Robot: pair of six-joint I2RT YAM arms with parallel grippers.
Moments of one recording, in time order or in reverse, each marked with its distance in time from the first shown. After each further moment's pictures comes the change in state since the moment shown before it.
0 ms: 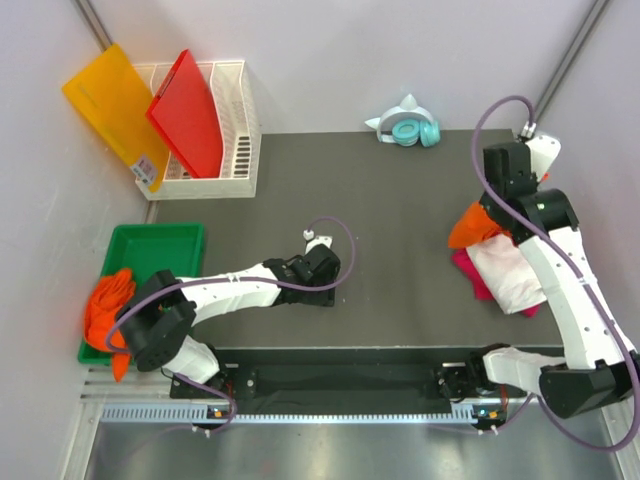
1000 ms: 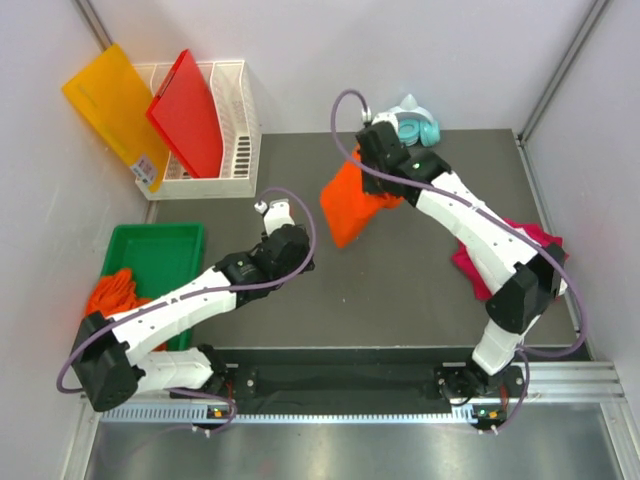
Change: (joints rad) left arm 0.069 -0.317 0.057 -0.069 -0.324 -0.054; right arm 0.426 0.559 0.413 0.164 -0.283 -0.175
